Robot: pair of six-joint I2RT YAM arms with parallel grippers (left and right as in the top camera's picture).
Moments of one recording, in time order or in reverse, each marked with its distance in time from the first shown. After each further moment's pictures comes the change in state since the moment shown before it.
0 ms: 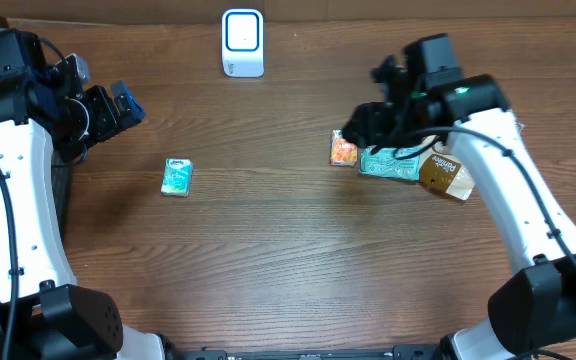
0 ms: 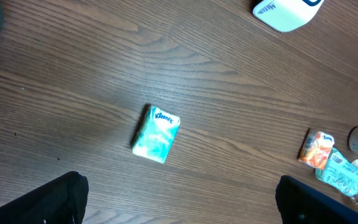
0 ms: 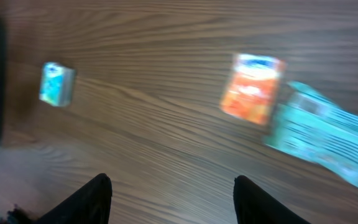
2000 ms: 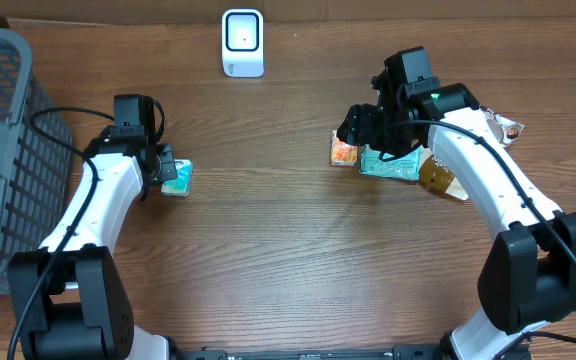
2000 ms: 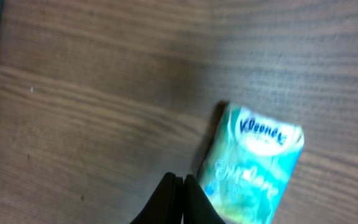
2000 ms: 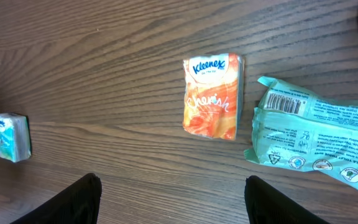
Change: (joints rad) left arm -0.241 0.004 -0.616 0.593 -0.501 0.027; right arm -0.009 0.093 -0.100 0.156 0.103 0.219
